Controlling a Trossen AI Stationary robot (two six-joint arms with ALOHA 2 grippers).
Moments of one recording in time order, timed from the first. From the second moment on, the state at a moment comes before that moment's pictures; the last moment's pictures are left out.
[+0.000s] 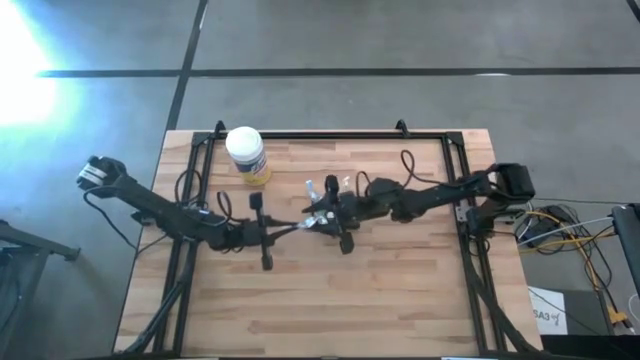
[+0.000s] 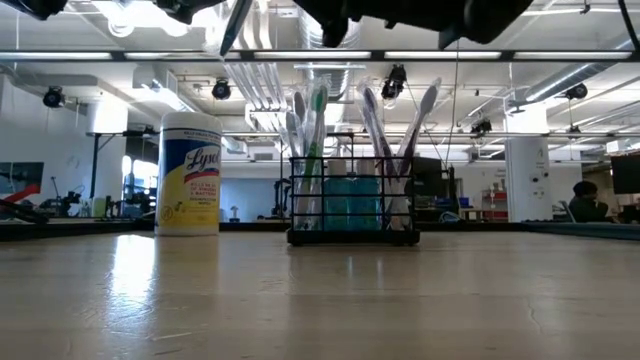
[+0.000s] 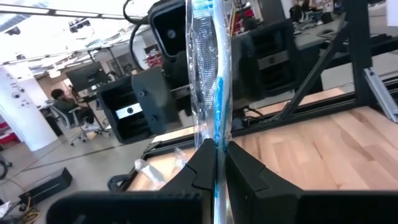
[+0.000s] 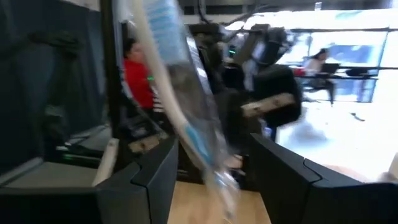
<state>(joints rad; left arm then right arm) -0.41 1.13 0.55 0.66 -0.59 0.34 0.04 1.67 0.98 0.81 -0.19 0.03</state>
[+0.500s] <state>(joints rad) -0.40 1.13 0.55 0.65 -0.59 0.32 0.04 1.74 1.09 0.71 -0.24 0.01</state>
